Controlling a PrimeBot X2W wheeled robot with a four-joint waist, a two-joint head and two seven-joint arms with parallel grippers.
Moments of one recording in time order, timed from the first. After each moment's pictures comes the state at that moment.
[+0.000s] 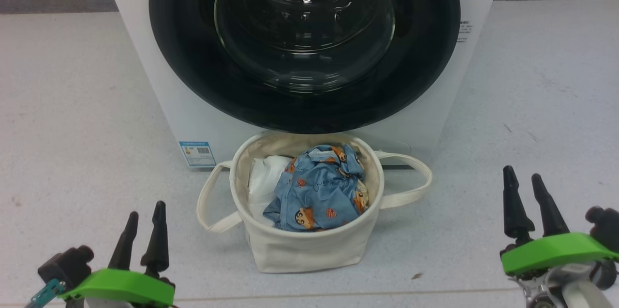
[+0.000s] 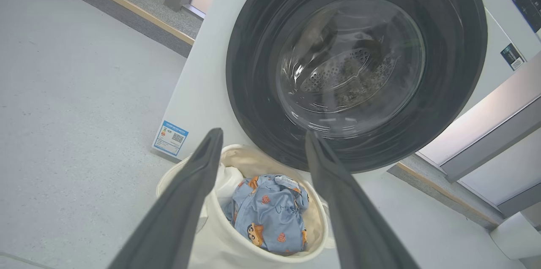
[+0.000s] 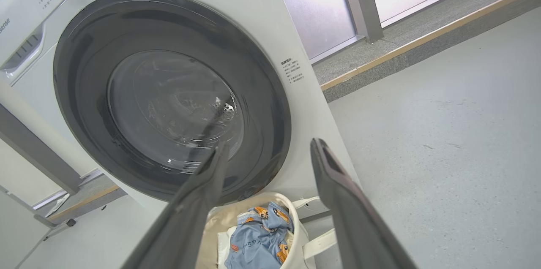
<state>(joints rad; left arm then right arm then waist) -0.13 0.10 0.02 0.39 -0.66 -0.11 -0.15 -0.07 -0.26 0.17 0.16 0.76 0.12 -0.23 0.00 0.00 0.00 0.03</state>
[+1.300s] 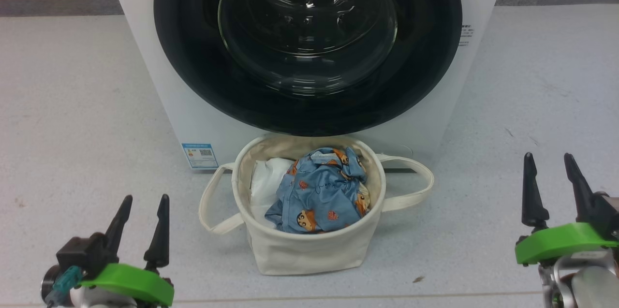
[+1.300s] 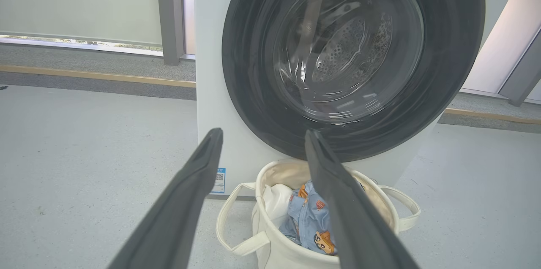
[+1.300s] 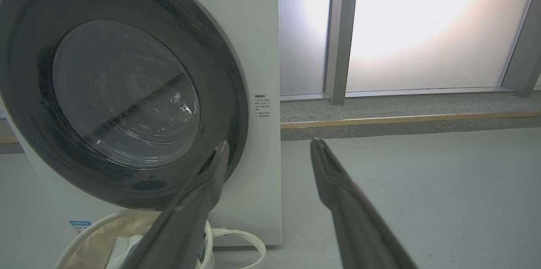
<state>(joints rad) -0.17 0.12 0.04 0.43 -0.22 -0.12 -0.25 -0.12 -0.23 0.02 0.23 0.26 0.12 -0.25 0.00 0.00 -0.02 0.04</state>
